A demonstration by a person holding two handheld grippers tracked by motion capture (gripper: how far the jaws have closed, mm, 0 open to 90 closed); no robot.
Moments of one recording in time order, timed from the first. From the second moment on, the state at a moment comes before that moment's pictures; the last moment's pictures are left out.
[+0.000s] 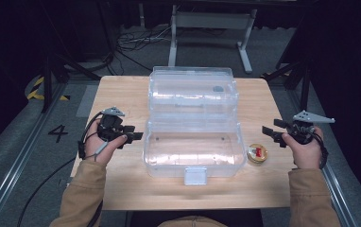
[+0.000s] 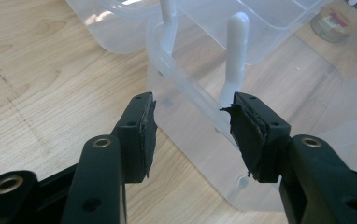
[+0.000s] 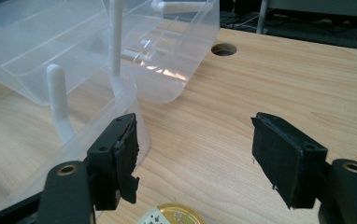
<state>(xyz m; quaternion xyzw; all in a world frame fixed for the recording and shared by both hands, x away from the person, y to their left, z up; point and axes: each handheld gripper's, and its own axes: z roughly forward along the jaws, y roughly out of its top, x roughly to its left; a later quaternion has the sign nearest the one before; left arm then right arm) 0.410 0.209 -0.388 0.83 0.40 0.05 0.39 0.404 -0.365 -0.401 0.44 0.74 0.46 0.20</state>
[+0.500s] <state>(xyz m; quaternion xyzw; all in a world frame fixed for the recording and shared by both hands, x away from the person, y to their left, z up) 0.408 0.222 -0.396 0.82 0.42 0.05 0.37 0.411 -0.358 -0.407 0.43 0.81 0.37 0.15</state>
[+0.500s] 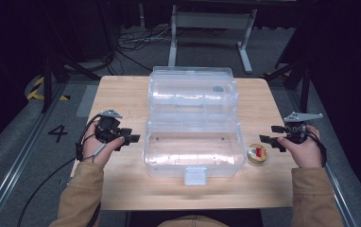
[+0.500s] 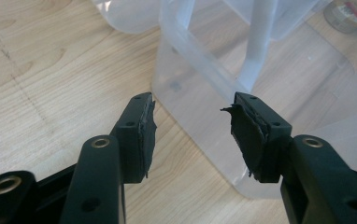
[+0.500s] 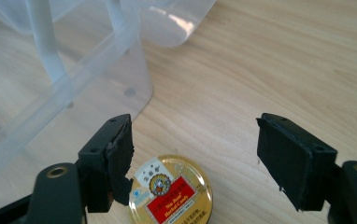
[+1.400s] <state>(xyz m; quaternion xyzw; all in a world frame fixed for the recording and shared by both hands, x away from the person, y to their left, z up) 0.412 0.226 -0.405 0.83 0.43 0.03 0.36 0.421 -0.340 -0.442 0.42 0.87 0.25 0.09</state>
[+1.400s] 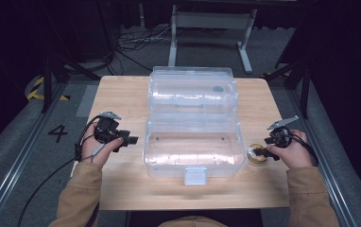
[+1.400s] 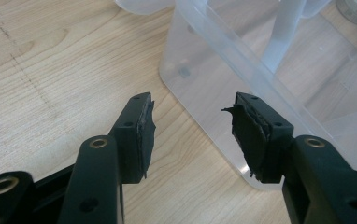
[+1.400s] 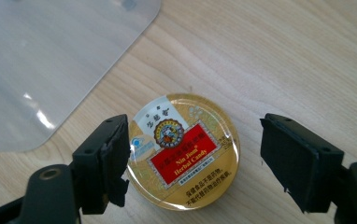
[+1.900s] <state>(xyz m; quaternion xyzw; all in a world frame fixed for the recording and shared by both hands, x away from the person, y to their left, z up) 0.420 0.234 -0.429 0.83 0.46 0.02 0.33 0.424 -0.331 -0.456 0.38 0.90 0.21 0.06</state>
